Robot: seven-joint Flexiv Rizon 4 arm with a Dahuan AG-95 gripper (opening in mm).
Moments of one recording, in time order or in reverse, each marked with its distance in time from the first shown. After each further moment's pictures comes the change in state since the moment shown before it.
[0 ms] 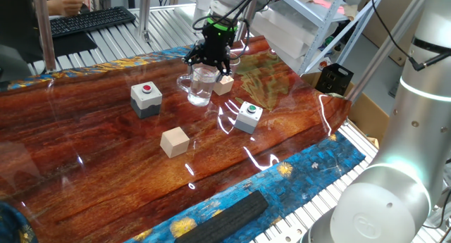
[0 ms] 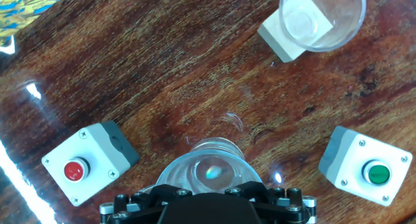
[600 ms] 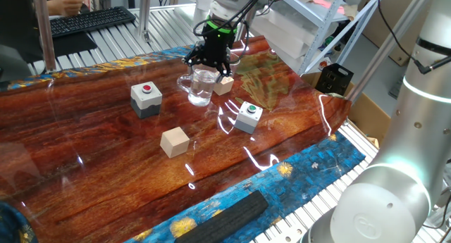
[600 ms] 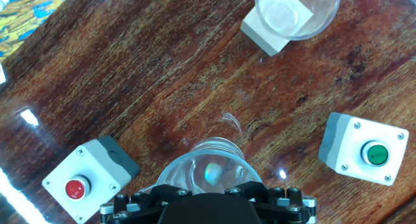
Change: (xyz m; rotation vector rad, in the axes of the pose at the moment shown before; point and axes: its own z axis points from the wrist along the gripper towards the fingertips) arm 0.002 -0.001 -0.001 0.000 -0.030 0.017
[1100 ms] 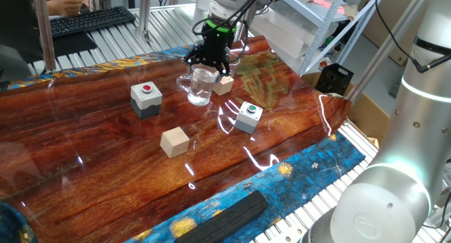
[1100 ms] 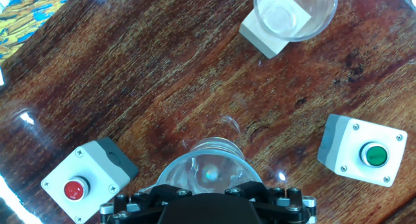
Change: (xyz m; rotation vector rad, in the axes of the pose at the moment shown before) arm -0.001 0.001 0.000 0.007 -0.001 0.009
